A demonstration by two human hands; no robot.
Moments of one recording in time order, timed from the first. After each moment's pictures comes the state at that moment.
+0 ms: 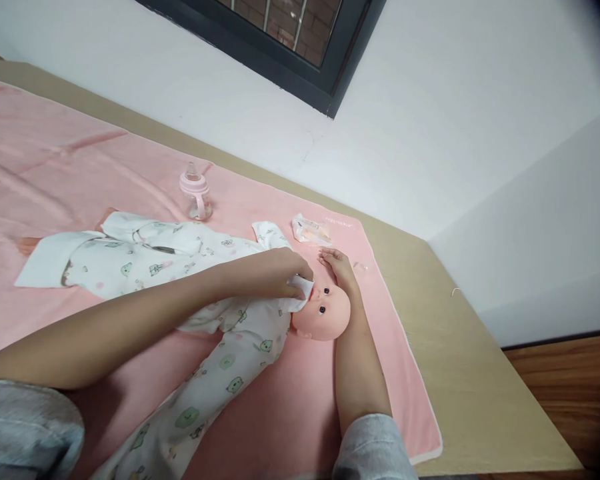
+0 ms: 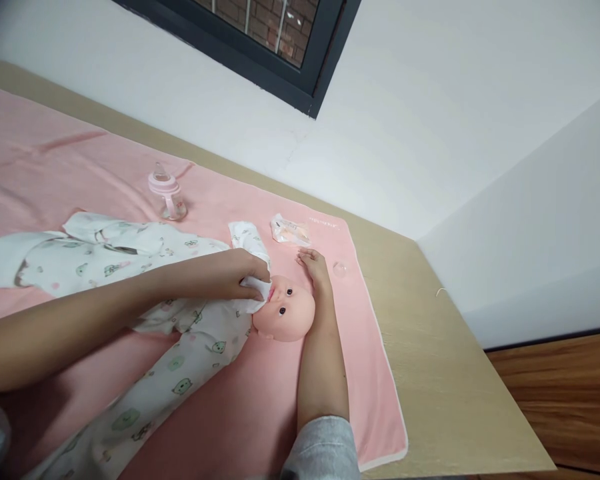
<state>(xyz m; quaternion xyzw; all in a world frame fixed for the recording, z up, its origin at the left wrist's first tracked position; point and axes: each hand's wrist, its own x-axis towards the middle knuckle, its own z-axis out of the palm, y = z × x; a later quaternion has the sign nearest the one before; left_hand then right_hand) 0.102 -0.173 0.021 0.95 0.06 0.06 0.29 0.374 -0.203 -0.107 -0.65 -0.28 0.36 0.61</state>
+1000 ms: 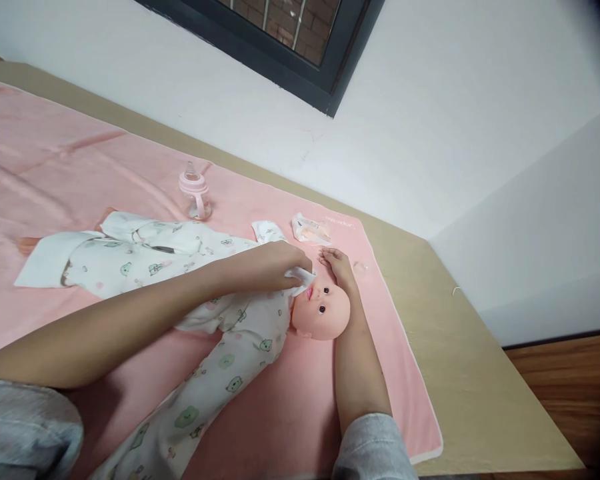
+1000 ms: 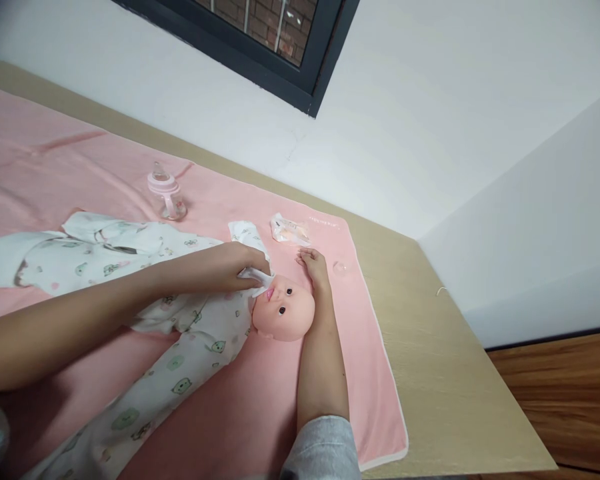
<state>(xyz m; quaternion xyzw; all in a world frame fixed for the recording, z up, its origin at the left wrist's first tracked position) 0.099 -0.170 0.024 0.96 0.07 0.10 0.24 0.373 -0.202 -0.109 -0.65 -0.30 0.34 0.61</state>
